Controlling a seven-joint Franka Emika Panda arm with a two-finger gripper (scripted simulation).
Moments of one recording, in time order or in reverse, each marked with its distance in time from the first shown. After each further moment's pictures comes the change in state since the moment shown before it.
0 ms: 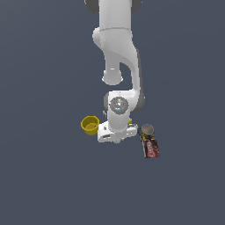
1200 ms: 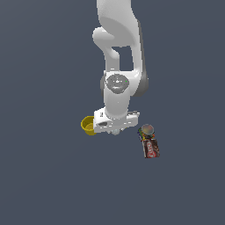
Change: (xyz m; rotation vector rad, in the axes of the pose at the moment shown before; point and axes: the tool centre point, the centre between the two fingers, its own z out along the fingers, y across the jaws) arm -0.007 0.008 -0.091 0.000 -0.001 0.000
